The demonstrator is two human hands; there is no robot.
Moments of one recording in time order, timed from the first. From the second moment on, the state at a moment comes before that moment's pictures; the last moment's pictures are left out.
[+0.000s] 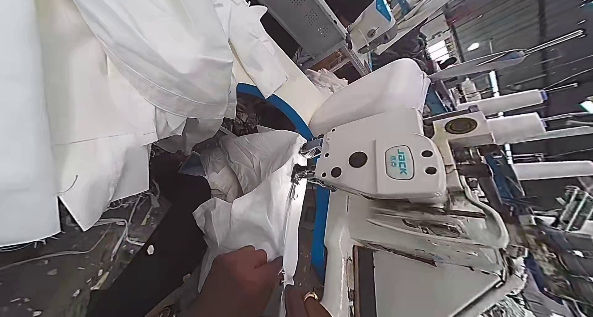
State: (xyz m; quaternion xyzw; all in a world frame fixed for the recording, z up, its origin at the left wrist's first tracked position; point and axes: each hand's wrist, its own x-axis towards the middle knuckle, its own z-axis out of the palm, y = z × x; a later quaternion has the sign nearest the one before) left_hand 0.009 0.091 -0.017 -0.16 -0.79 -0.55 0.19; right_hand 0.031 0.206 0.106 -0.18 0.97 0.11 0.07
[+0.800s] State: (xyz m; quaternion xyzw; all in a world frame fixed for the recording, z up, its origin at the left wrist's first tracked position) left_hand -0.039 0.072 -0.021 -0.24 -0.67 -0.70 -0.08; right_hand -0.019 0.232 0.057 -0.30 0.94 -0.03 -0.19
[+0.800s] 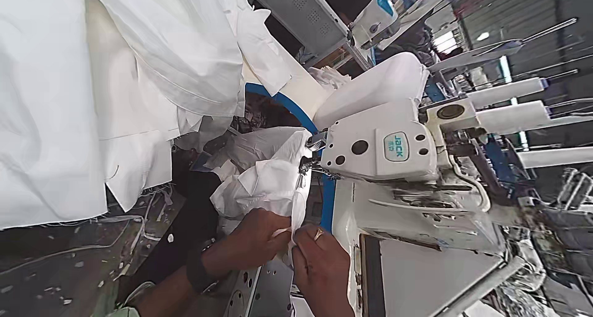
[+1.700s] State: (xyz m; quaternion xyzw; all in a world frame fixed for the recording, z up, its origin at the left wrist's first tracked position) left_hand 0.022 0.112 -0.032 -0.14 -0.77 -0.56 0.26; right_hand 0.031 0.235 0.061 -0.27 0.95 0.04 -0.16
